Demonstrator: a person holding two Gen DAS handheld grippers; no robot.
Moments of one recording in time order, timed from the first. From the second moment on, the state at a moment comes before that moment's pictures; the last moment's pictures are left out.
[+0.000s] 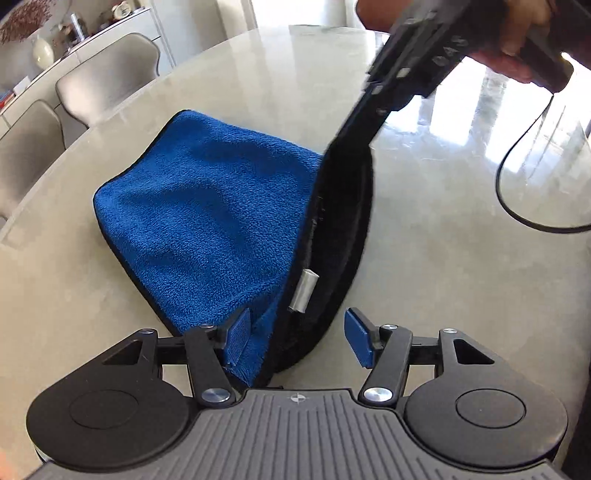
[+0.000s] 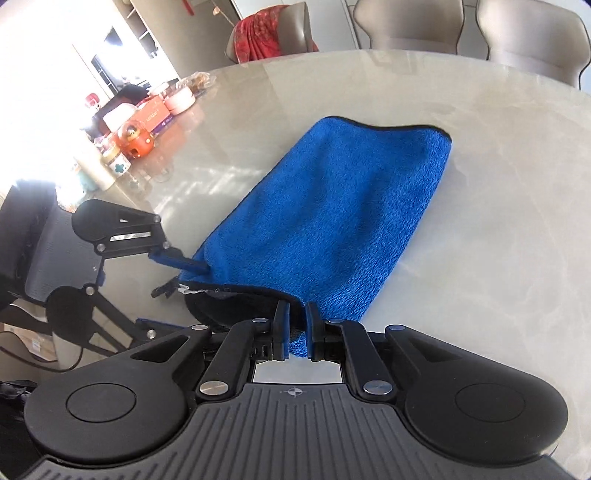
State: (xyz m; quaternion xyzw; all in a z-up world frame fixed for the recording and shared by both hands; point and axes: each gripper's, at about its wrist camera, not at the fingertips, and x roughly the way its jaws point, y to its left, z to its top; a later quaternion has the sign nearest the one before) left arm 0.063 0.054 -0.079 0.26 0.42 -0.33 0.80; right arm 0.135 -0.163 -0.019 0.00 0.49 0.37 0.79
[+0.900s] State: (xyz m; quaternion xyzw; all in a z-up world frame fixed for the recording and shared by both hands) left arm 0.079 0.068 -0.067 0.19 0.45 -0.35 0.80; right arm 0.077 -0.110 -0.039 -0.38 0.34 0.47 0.72
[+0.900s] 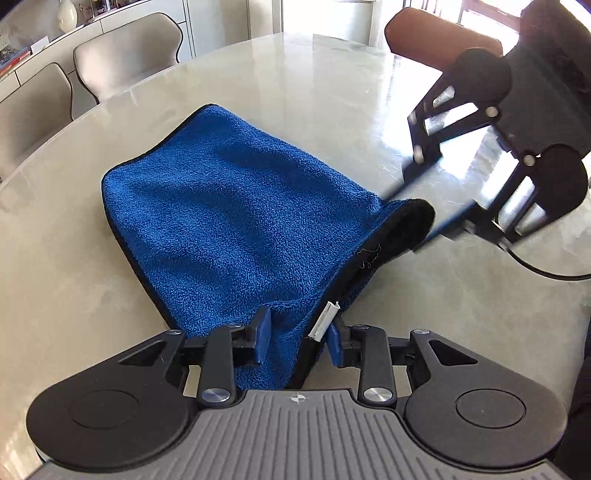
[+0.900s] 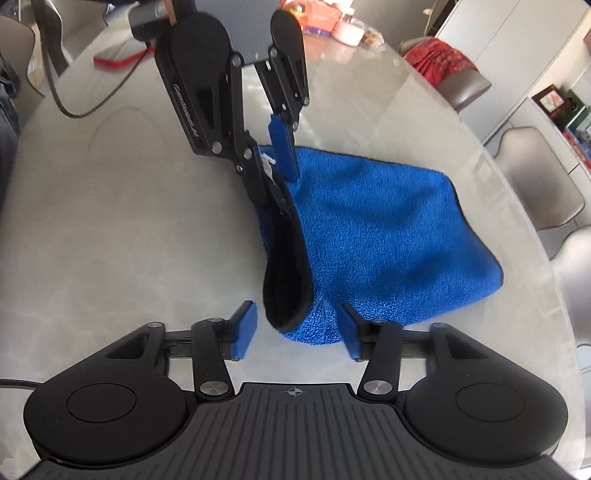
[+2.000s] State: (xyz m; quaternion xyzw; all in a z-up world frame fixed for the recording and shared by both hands) left arm 0.128 0.072 -0.023 0.28 0.37 -0.30 0.83; right arm 0.151 -0.149 0.020 -0.13 0.38 0.40 0.82
